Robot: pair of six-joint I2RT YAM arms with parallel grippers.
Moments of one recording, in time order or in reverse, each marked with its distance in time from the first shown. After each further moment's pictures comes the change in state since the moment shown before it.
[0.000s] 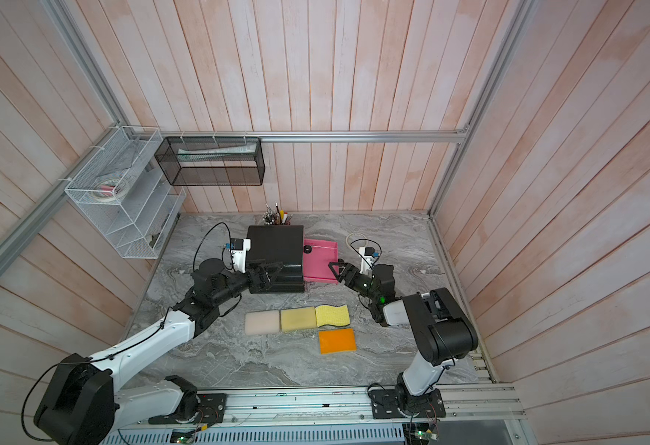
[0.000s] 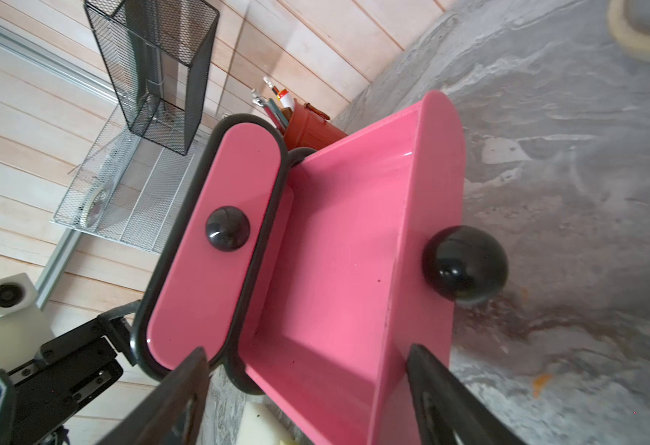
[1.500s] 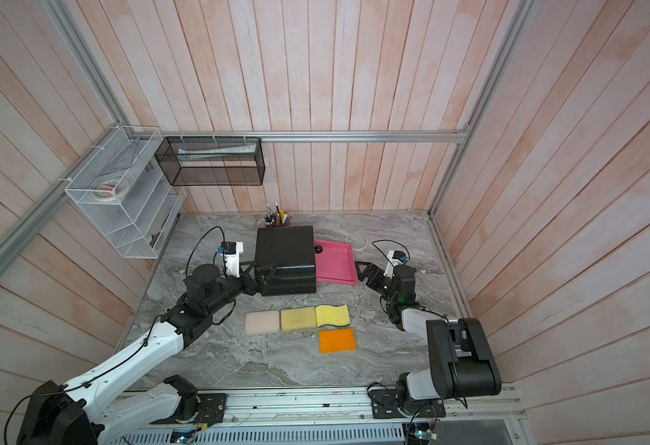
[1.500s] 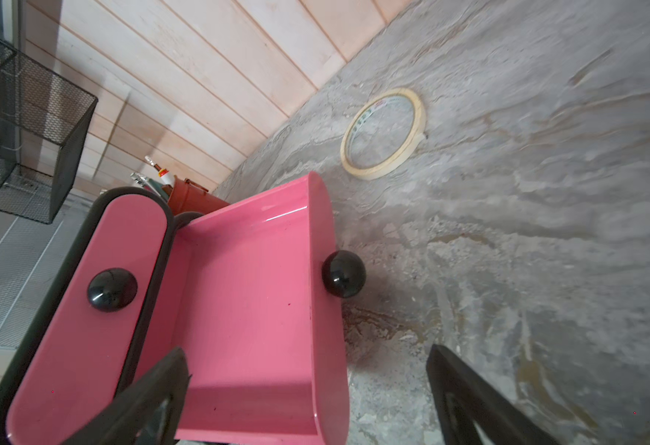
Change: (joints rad) left arm -0.045 -0.146 0.000 -0.169 -0.192 0.064; right arm -0.198 -0.217 -0.053 -0.372 0.177 -0.206
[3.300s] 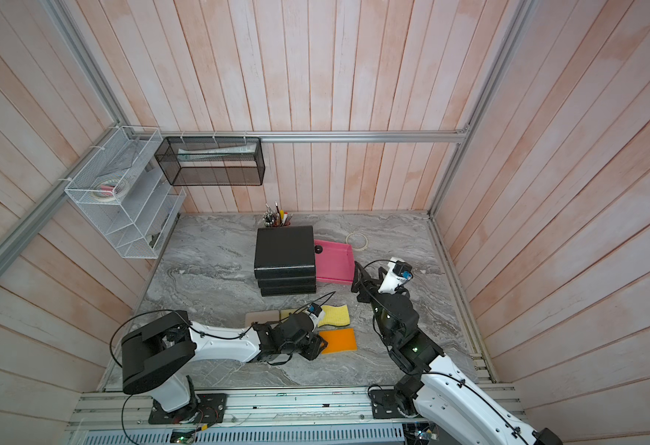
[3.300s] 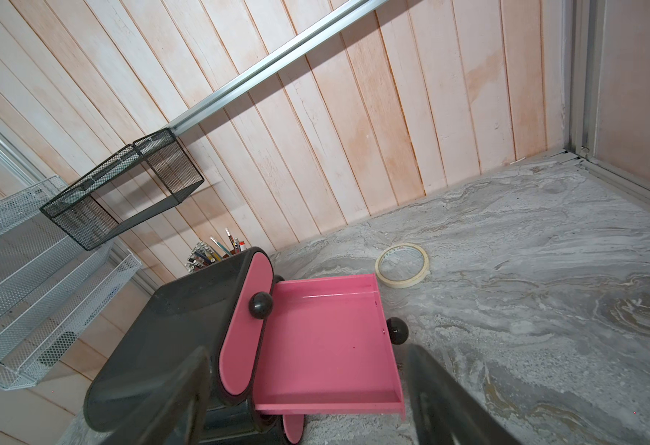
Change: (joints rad) left arm -0.626 0.631 0.099 -0.072 -0.121 -0.175; right arm 0.566 -0.805 -0.002 -0.475 0.864 -0.215
